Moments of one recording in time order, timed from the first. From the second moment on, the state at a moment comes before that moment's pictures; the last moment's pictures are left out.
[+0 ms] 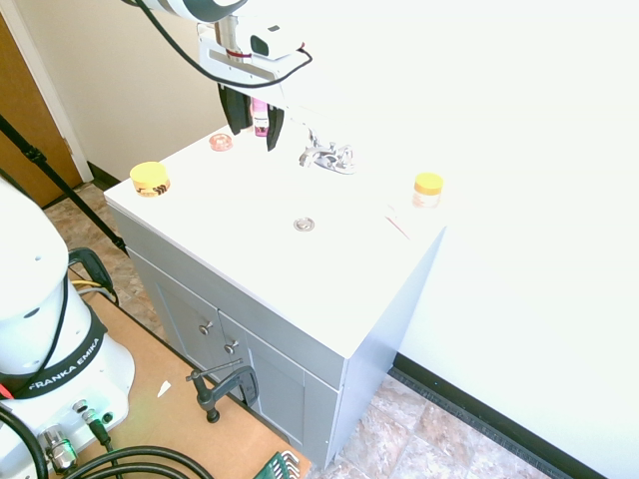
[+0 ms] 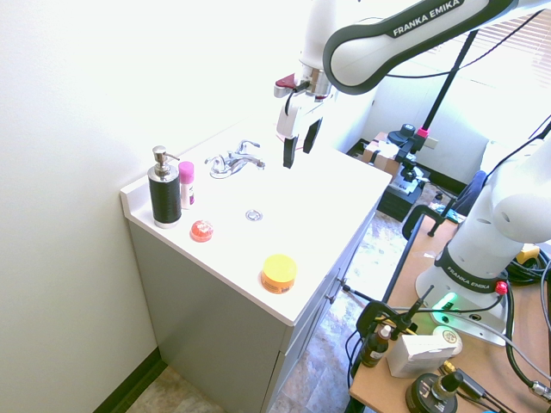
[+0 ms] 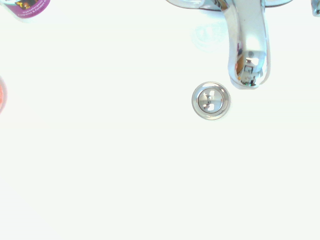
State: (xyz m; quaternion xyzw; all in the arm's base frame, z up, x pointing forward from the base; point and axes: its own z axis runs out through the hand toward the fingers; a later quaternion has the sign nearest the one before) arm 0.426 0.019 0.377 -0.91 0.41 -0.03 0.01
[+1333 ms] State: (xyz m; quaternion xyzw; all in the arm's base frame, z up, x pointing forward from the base) arm 0.572 -0.075 0.323 -0.85 0.53 -0.04 -0.02
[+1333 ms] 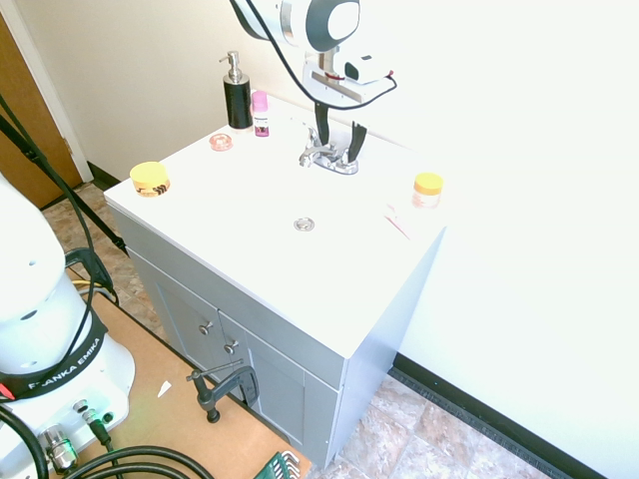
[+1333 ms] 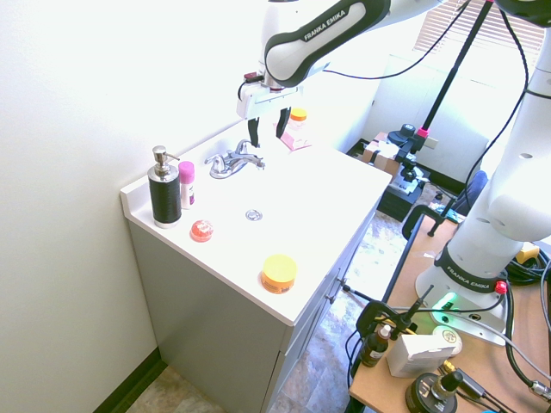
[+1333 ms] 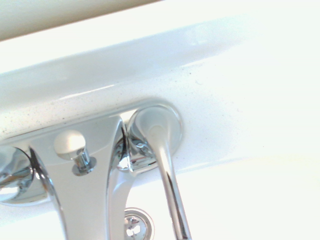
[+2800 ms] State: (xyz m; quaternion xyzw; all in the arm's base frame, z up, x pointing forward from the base) arm 0.583 -0.124 0.345 -0.83 0.55 -0.05 -0.01
